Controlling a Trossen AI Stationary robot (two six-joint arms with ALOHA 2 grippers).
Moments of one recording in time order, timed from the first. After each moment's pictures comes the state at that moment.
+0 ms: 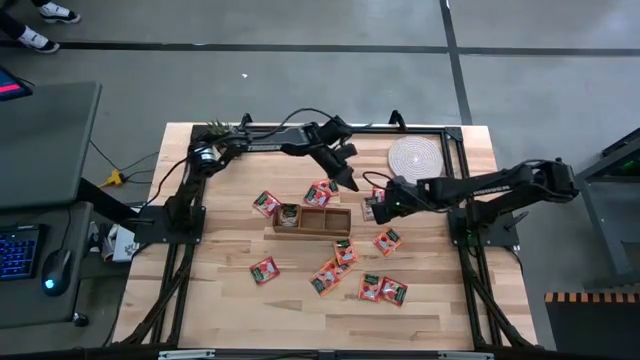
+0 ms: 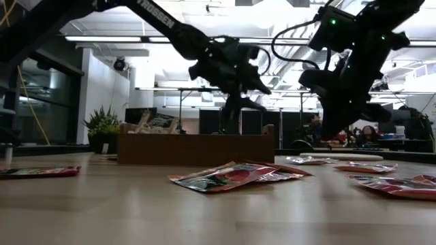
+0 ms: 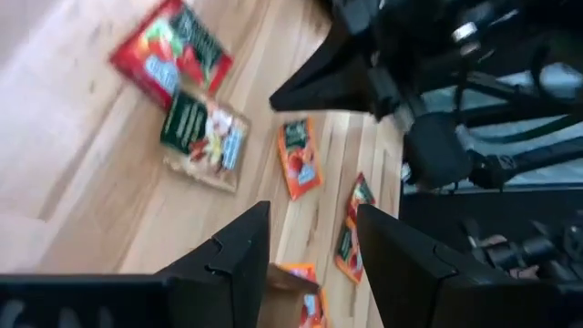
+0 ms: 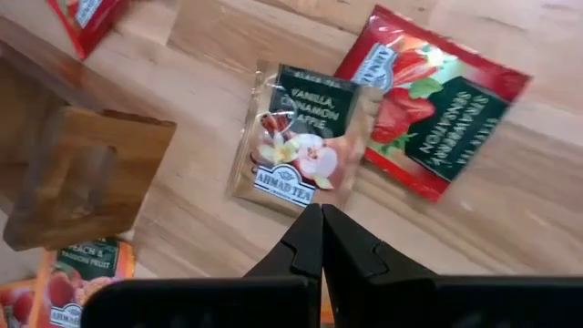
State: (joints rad) left arm 0.40 2.13 1.67 -0.35 0.81 -0.49; right arm -0.09 1.27 0.59 -0.40 0.14 1.07
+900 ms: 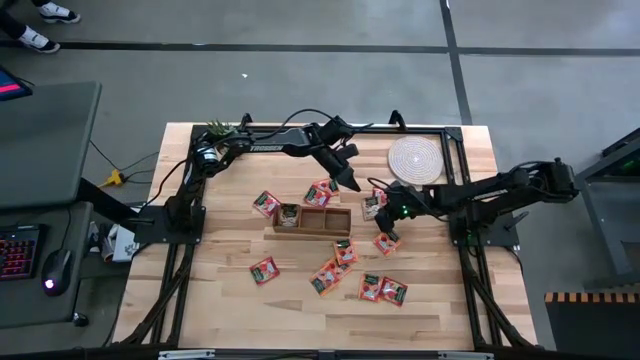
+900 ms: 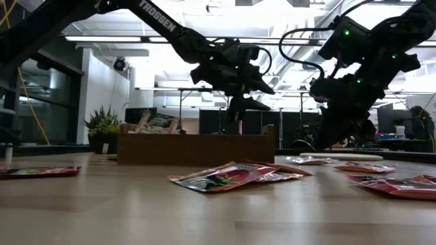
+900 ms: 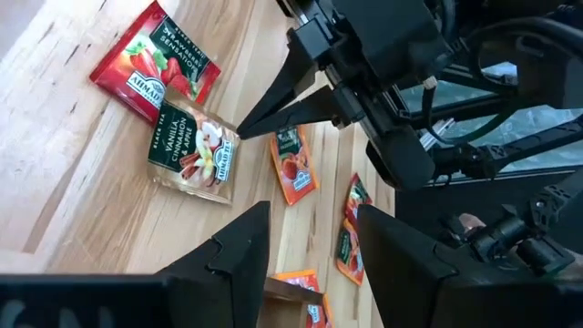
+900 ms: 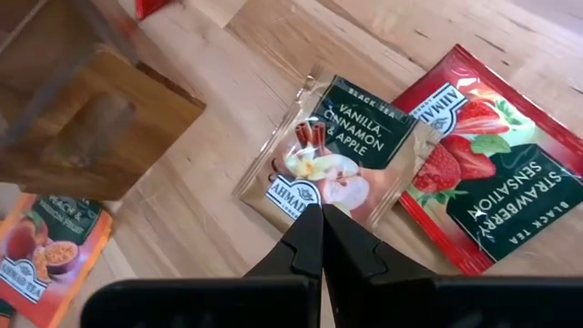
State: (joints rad) left arm 0.40 2.15 1.67 -0.28 0.85 -0.47; right arm -0.08 1.27 0.41 -0.05 0.14 0.76
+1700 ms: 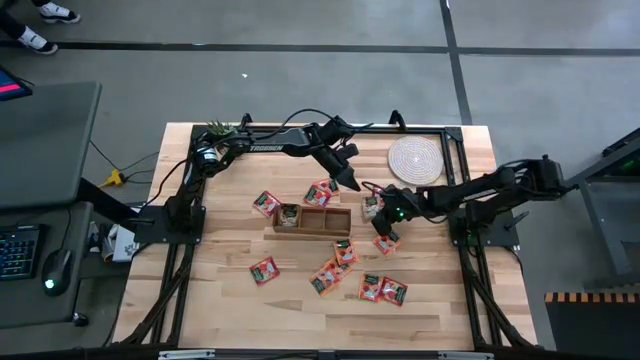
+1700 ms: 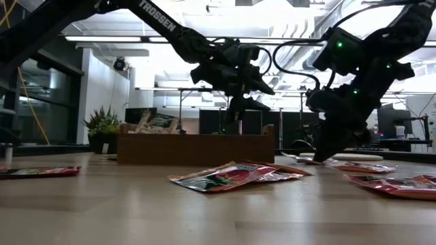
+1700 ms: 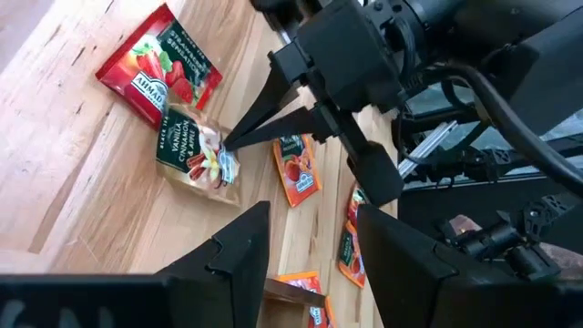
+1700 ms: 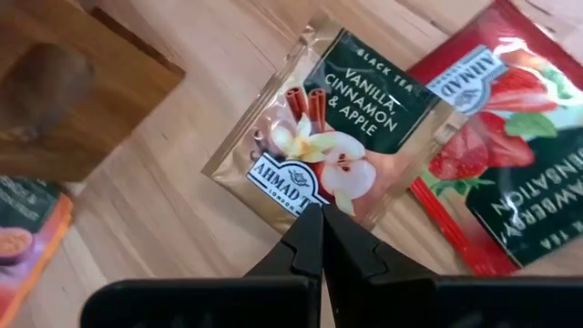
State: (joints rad) left arm 0.40 2.15 1.67 -0.28 0.83 -0.47; right arm -0.08 1.40 0.41 0.00 0.12 0.73
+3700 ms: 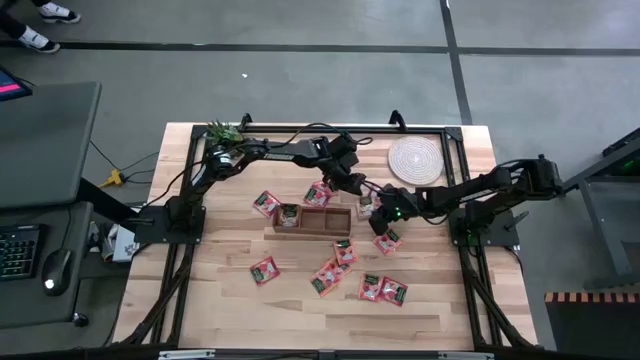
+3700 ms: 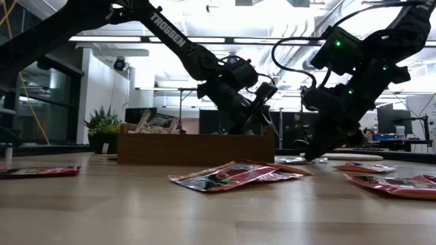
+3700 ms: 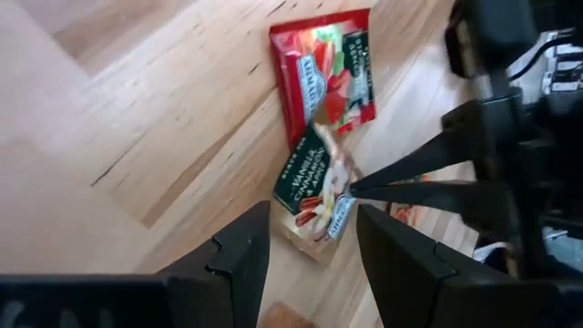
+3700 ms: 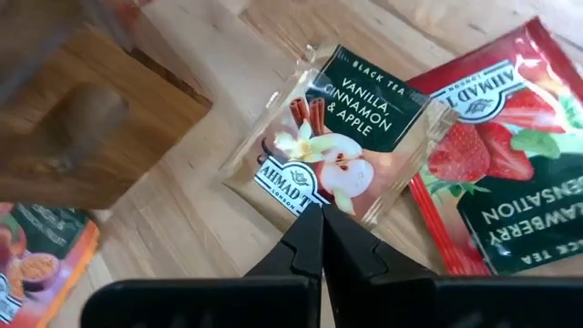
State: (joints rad) left arm 0.36 2.29 1.70 -0.29 0.57 -0.76; right arm -0.09 1.42 0.41 0.13 0.12 0.72
